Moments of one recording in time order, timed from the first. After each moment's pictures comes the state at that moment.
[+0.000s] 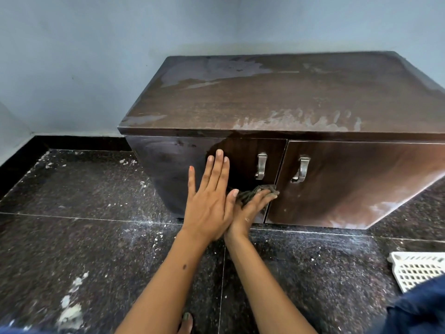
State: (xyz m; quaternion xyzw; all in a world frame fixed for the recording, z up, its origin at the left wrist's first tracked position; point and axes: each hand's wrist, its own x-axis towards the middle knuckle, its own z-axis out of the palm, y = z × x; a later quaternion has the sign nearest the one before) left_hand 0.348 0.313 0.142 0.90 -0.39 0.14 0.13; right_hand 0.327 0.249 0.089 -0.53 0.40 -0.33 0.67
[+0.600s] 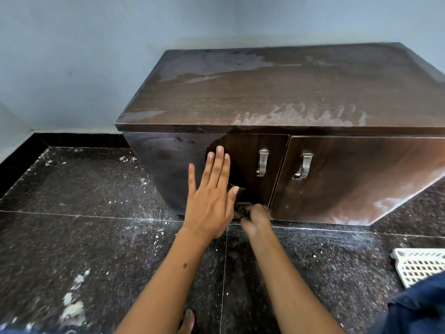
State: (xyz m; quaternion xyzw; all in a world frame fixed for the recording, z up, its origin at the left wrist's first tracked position) left_hand 0.350 0.312 0.140 0.90 -0.39 0.13 0.12; right_hand 0.332 0.201 0.048 -0.24 0.50 -0.14 0.82
